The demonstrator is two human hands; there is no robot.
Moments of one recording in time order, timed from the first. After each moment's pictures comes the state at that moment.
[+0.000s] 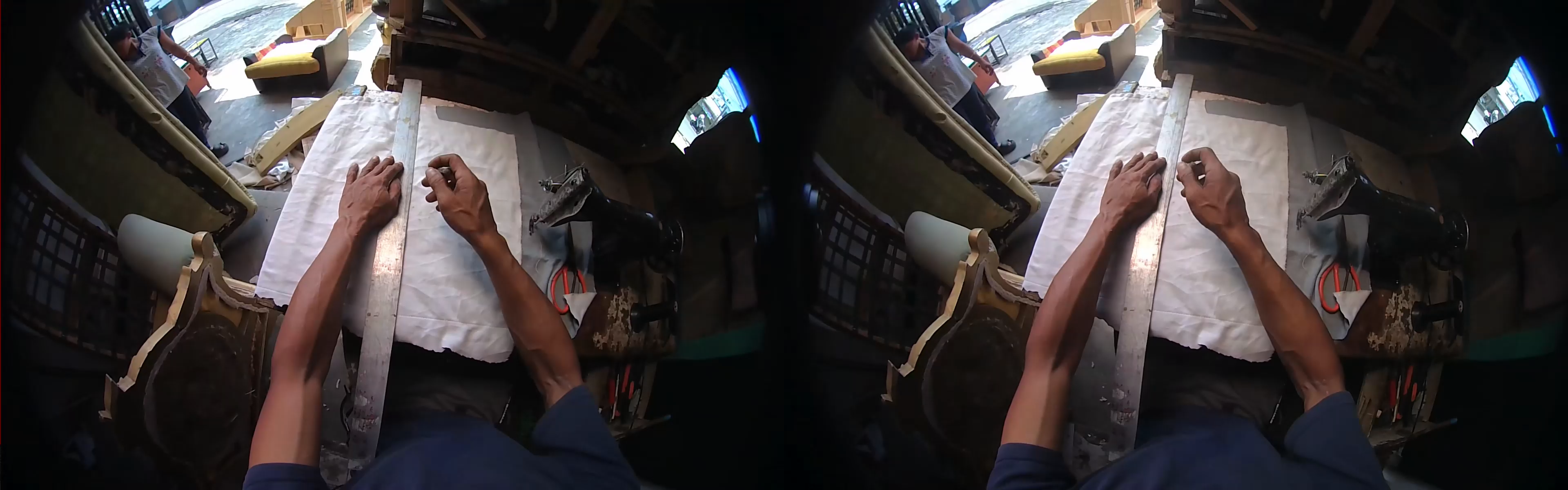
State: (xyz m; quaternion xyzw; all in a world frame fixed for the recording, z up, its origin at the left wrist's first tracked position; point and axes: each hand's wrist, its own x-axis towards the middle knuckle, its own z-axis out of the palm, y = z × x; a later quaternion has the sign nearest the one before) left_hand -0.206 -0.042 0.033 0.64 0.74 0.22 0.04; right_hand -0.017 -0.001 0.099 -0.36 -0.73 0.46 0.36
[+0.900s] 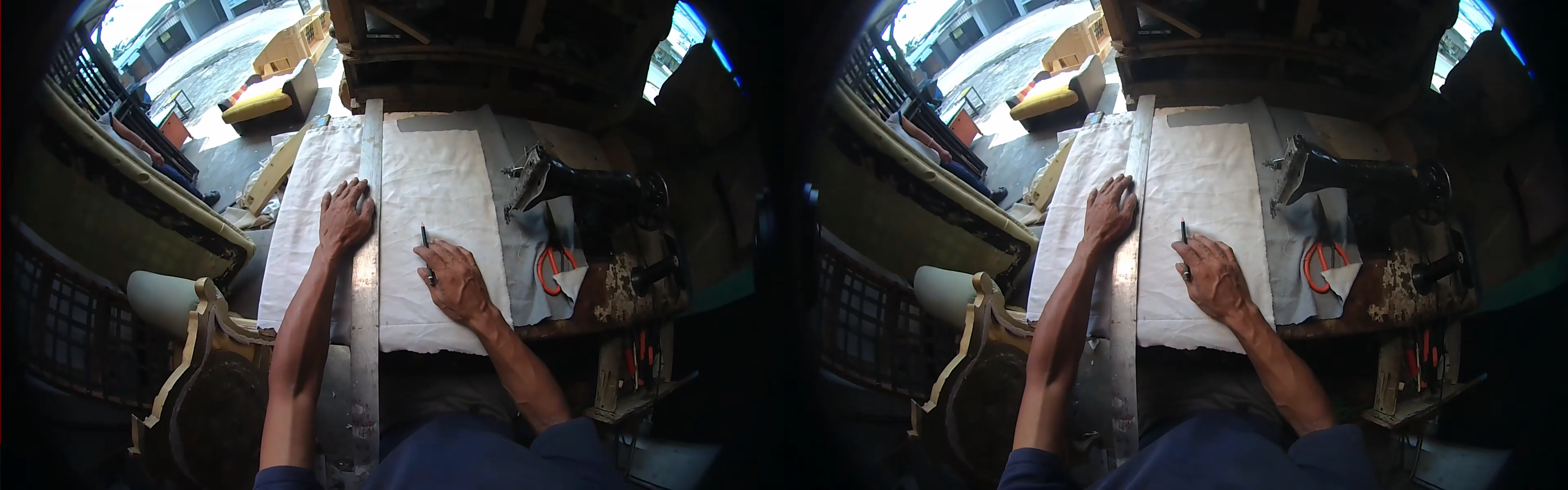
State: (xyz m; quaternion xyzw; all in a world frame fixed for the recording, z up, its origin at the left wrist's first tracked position) left_hand -0.209 -0.036 0.025 0.62 0.74 0.26 0.07; right_hand 0.063 -0.087 0.034 -0.32 -0.88 0.12 0.33
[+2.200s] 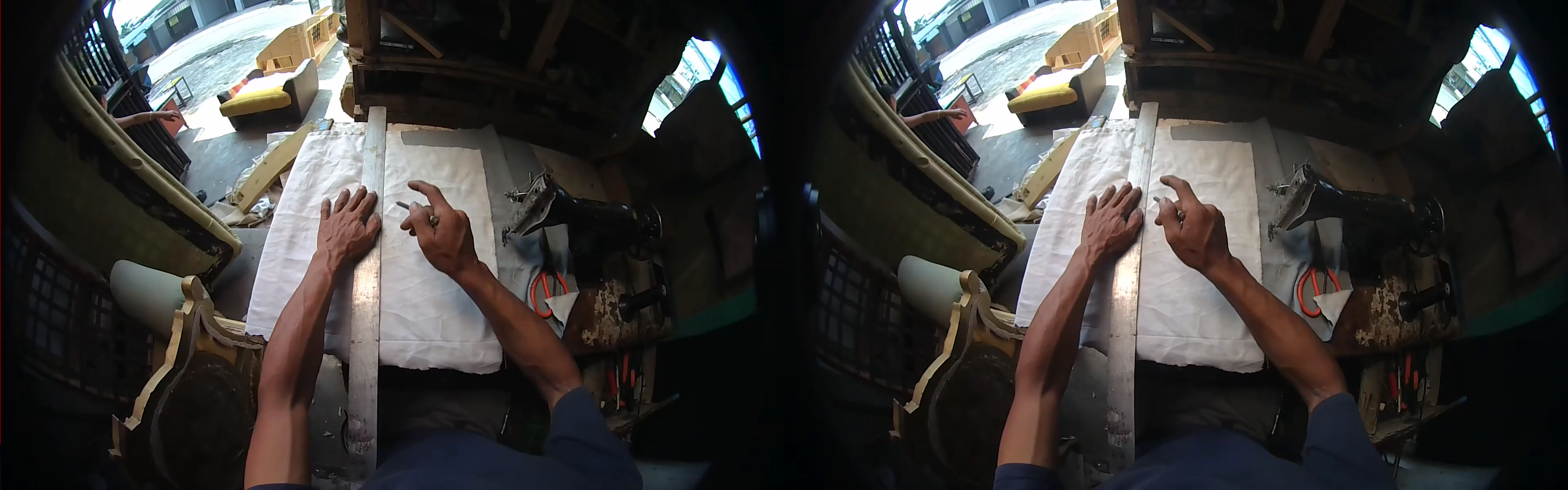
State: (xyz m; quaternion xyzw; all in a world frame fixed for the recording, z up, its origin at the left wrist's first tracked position) left_hand -0.200 -0.042 0.037 0.65 0.74 0.15 0.04; right_hand 0.009 -0.017 0.109 -0.36 -0.79 0.33 0.38
